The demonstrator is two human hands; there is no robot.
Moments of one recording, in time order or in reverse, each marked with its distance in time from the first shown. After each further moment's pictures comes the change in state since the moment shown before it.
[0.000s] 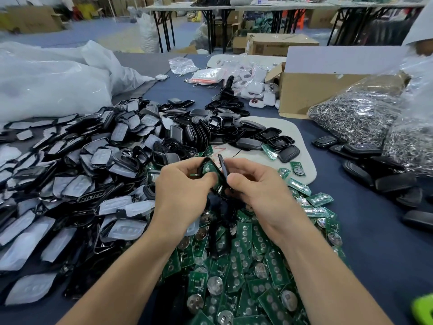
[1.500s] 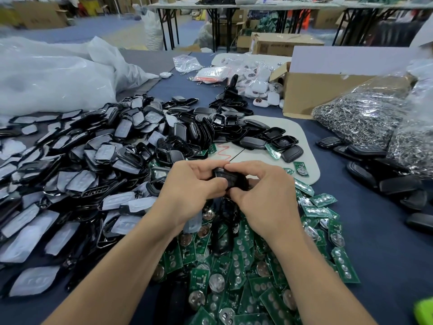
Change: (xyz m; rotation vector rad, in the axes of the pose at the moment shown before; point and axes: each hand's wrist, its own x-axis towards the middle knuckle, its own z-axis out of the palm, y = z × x) left_hand 0.009 -0.009 -0.007 -0.223 -0.346 -0.049; right_hand -0.011 -0.001 0.003 -0.571 0.207 -0.239
